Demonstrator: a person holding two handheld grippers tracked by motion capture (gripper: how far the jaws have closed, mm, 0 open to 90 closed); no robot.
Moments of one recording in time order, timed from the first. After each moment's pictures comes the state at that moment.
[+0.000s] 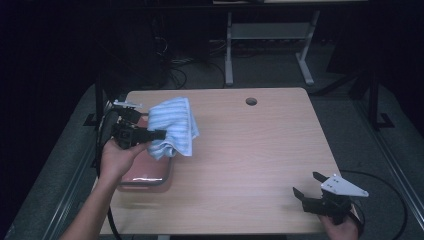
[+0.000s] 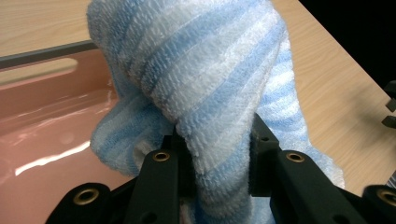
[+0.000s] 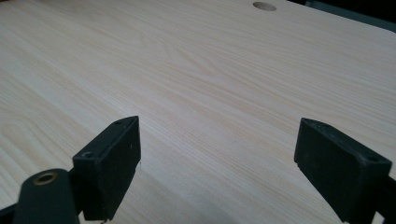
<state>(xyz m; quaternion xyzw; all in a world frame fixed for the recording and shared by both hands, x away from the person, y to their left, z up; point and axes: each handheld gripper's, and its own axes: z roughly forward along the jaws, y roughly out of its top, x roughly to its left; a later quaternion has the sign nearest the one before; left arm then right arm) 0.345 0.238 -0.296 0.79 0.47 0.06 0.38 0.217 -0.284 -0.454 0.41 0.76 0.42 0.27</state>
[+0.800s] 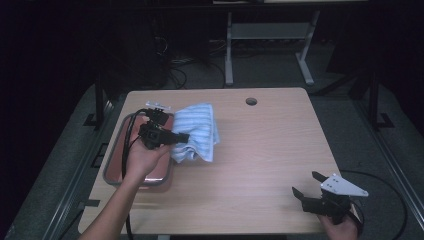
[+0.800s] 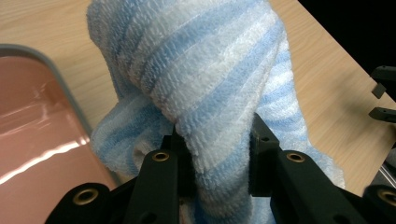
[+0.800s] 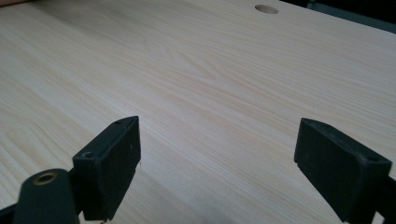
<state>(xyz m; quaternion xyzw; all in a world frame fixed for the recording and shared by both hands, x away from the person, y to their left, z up) 0.356 0.182 -0.313 0.81 0.44 0.03 0.37 0.218 -0.282 -0.453 0.41 0.76 0.43 0.27</state>
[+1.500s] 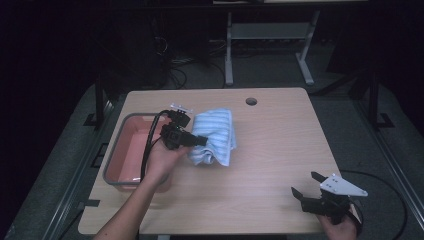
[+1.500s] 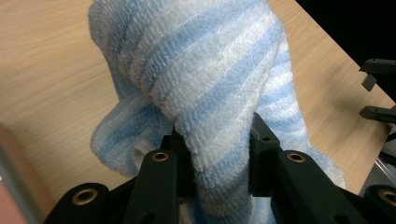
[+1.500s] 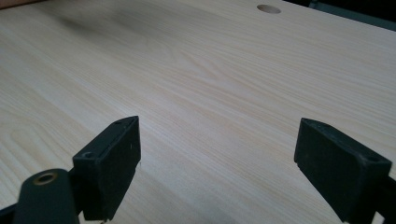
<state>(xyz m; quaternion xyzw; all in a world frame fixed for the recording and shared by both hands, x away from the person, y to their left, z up) 0.364 0.136 -0.329 0.83 0.42 0.01 0.36 0.218 -0.281 -0.454 0.41 0.76 0.43 0.26</state>
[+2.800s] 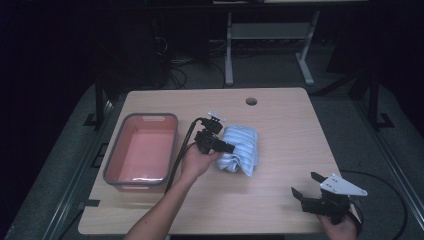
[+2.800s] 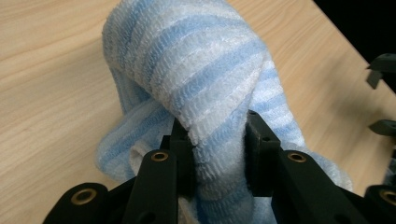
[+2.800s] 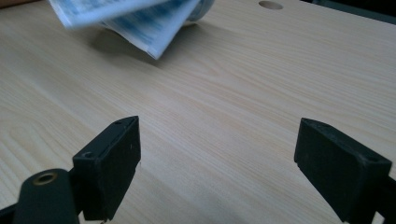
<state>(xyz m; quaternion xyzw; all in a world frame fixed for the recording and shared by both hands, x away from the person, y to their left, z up) 0.384 0.059 -0.383 0.84 0.41 -0.03 0.34 0.219 -0.283 -0.458 0.41 0.76 0.43 0.26</state>
